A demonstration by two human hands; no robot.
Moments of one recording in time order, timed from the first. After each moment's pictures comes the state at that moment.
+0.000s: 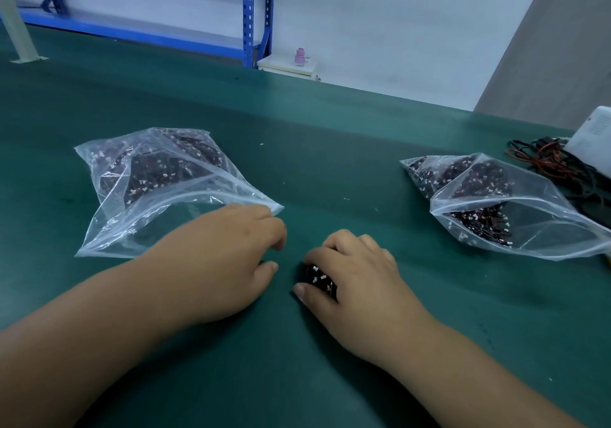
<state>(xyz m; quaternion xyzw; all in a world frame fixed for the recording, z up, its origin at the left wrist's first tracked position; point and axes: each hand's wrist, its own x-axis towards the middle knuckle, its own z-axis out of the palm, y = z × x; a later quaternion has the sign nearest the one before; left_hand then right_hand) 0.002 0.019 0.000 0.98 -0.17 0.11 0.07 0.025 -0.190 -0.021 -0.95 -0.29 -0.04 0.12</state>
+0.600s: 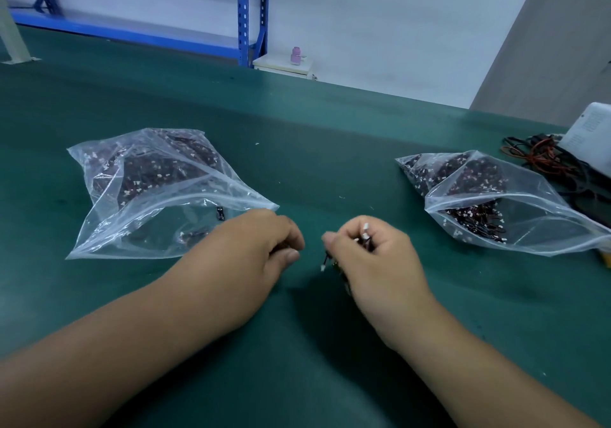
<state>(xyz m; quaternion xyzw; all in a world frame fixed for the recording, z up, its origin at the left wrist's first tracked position) -0.001 -0.008 -0.004 0.94 -0.11 0.14 0.28 0.027 -0.186 -0.008 -0.78 -0.08 -0.03 0.62</state>
